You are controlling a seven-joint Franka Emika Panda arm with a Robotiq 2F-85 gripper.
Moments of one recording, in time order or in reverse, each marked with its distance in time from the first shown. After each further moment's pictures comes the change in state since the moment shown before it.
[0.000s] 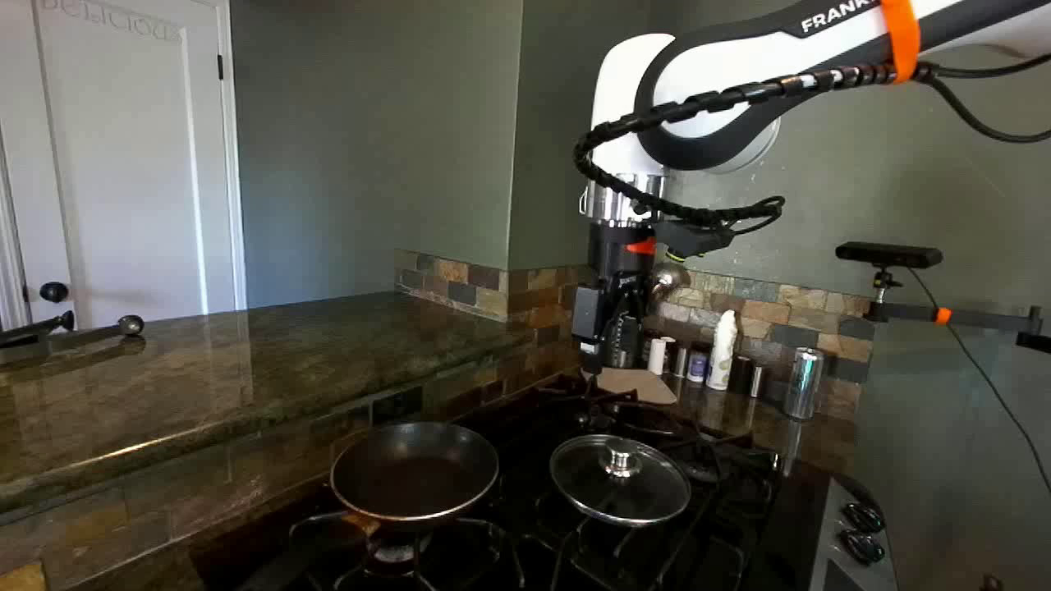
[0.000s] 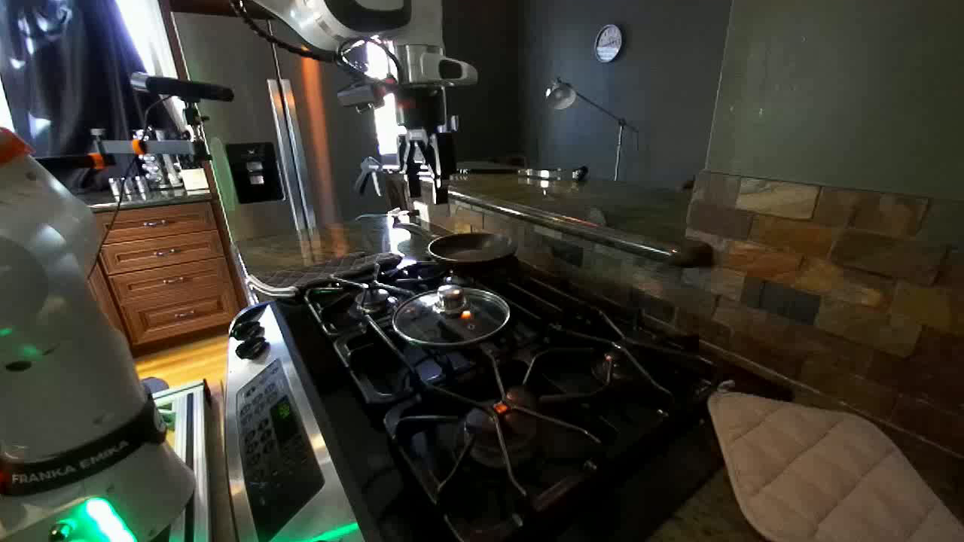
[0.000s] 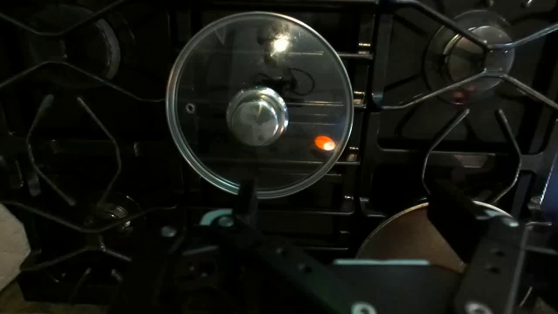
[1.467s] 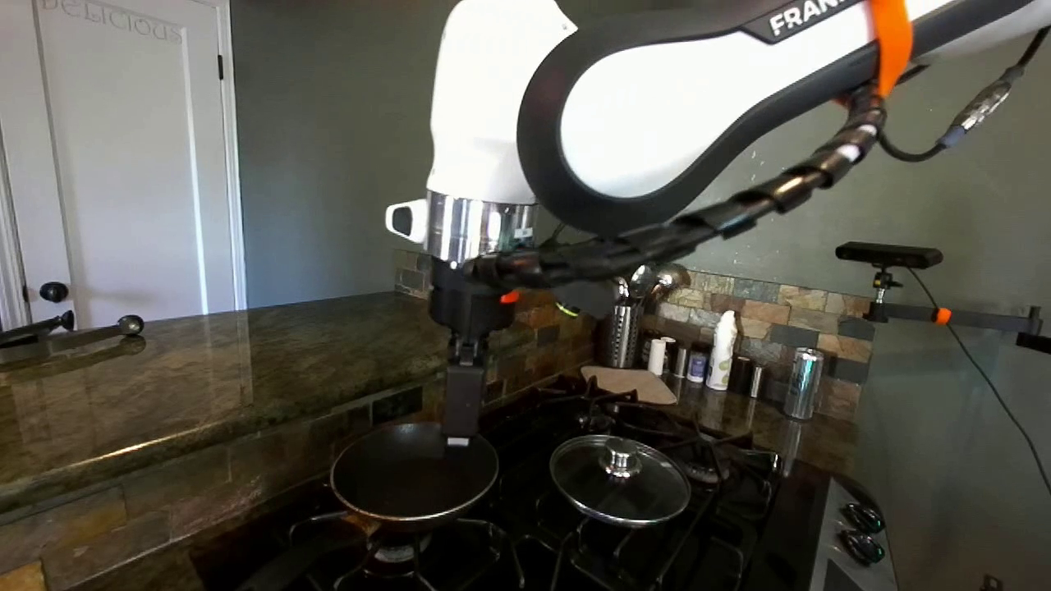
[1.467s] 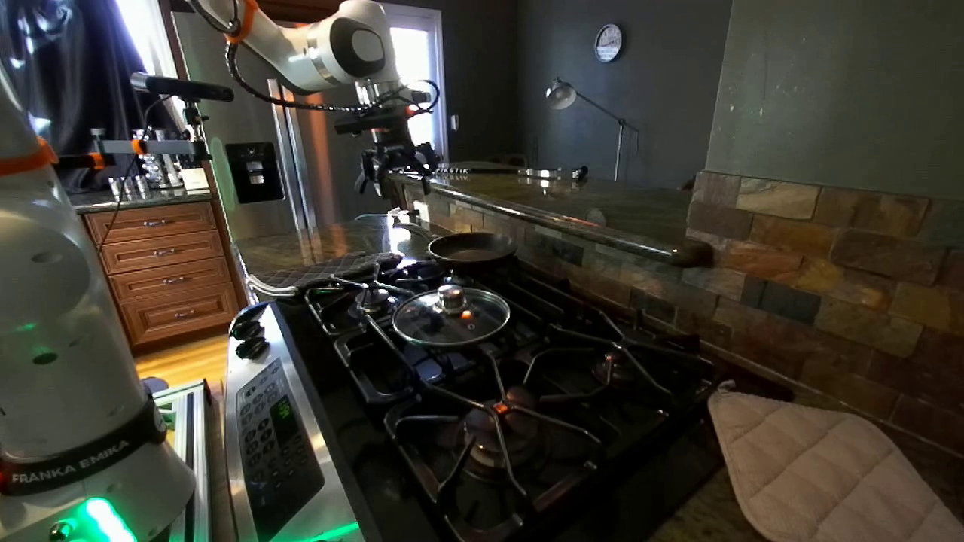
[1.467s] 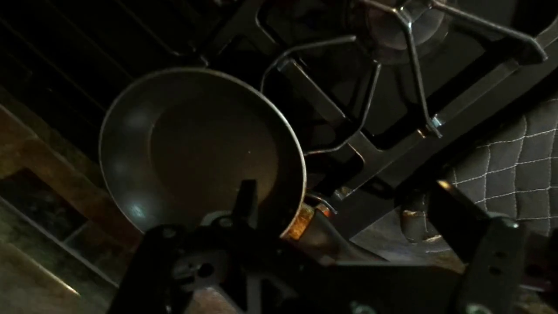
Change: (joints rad) arm 0.225 0.265 0.160 0.166 -0.111 0.190 -0.323
